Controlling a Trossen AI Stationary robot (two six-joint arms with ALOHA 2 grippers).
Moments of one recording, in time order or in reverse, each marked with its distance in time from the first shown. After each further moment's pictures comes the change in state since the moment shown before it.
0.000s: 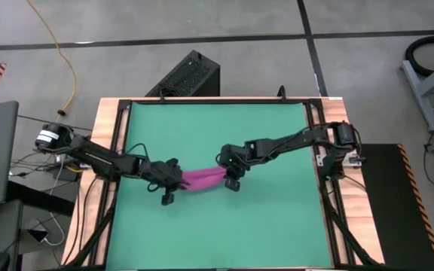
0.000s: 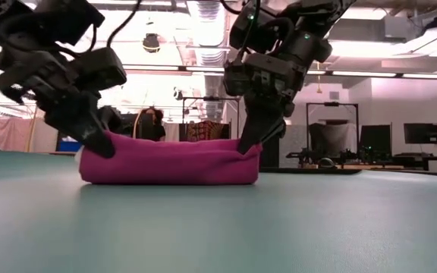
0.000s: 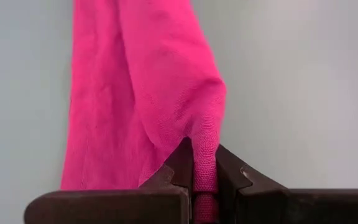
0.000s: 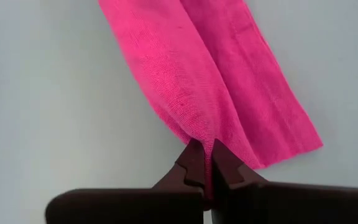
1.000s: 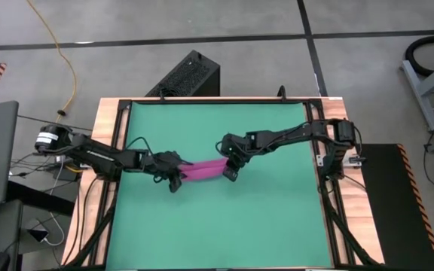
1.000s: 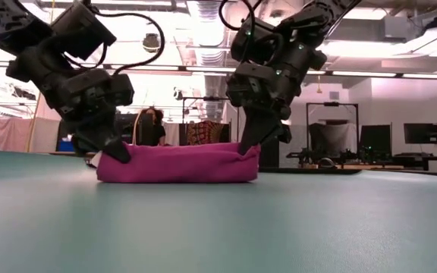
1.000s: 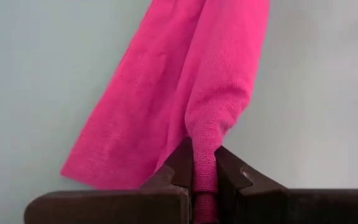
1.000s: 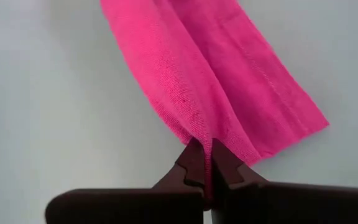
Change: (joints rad) left arm 0.134 0.000 -0.017 -0.036 -0.053 -0.325; right arm -0.106 0.000 -0.003 -0.028 -0.052 0.120
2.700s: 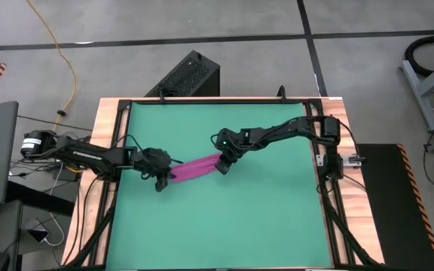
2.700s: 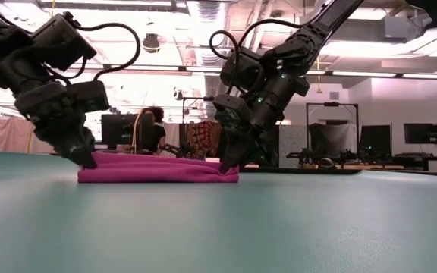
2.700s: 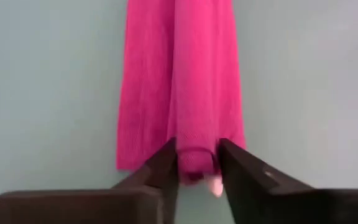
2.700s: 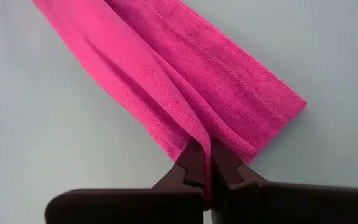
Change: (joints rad) left arm 0.096 -0.231 -0.142 -0.135 0.126 0.235; right arm -0.093 0.162 0.011 0.114 0.040 0.007
